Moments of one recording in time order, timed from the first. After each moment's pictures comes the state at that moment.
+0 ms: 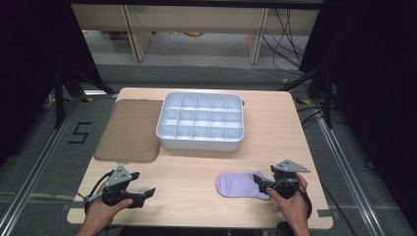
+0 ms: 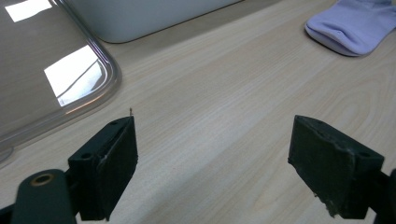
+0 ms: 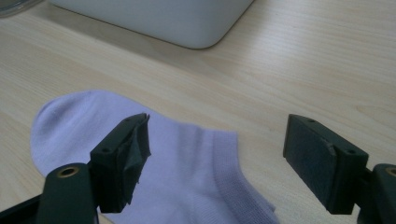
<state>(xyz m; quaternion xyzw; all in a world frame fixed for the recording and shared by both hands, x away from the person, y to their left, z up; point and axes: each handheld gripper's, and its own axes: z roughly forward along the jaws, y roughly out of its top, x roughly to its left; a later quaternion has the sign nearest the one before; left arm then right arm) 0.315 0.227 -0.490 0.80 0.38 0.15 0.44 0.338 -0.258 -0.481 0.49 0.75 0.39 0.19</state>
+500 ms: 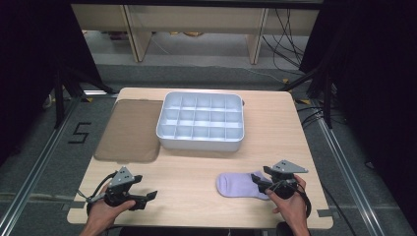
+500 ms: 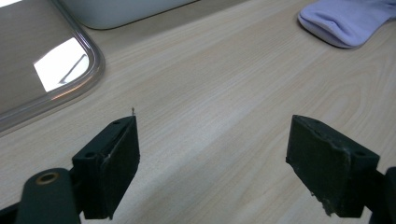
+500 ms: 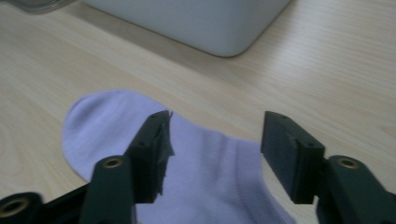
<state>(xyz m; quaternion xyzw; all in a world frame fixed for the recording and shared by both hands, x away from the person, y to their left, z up) 0.314 0.221 -0.495 0.80 0.39 0.13 0.44 0.336 -0.254 -0.476 0.44 0.78 0.40 0.19</state>
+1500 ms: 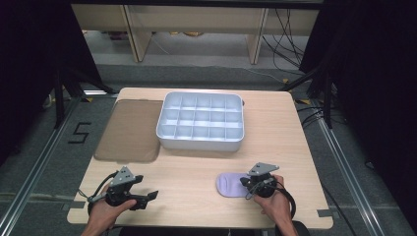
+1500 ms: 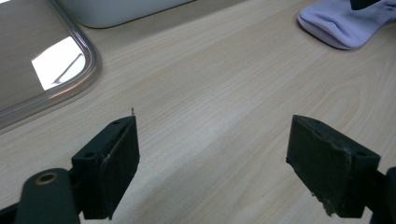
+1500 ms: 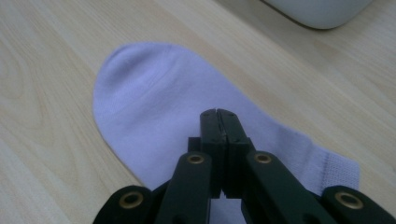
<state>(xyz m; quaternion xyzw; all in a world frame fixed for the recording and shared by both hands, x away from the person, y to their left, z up) 0.316 0.220 -0.495 0.81 0.39 0.12 0.43 0.347 -0.211 -0.495 0.35 0.87 0.32 0.15</state>
